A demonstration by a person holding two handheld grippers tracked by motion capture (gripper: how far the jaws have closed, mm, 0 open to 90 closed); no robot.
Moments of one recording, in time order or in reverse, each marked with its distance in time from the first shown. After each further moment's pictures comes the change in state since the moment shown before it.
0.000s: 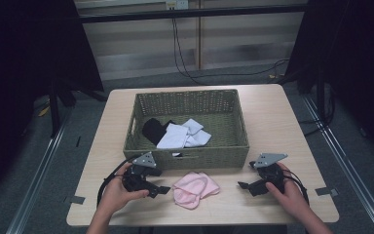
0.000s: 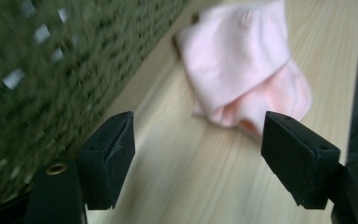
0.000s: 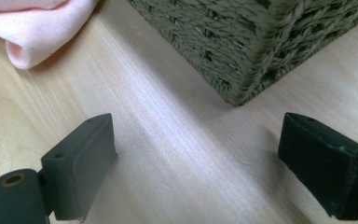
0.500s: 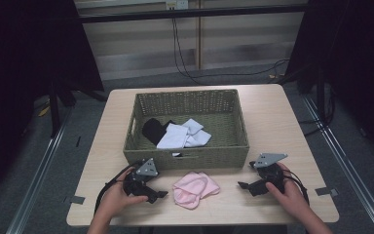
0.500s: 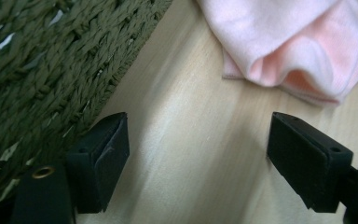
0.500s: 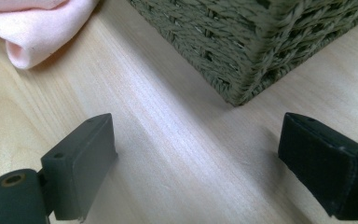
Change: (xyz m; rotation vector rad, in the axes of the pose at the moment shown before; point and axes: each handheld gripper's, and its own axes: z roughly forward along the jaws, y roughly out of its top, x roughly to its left) left arm 0.000 -0.017 0.014 0.018 0.097 0.128; right arm 0.000 0.000 0.000 -0.002 0.000 -0.003
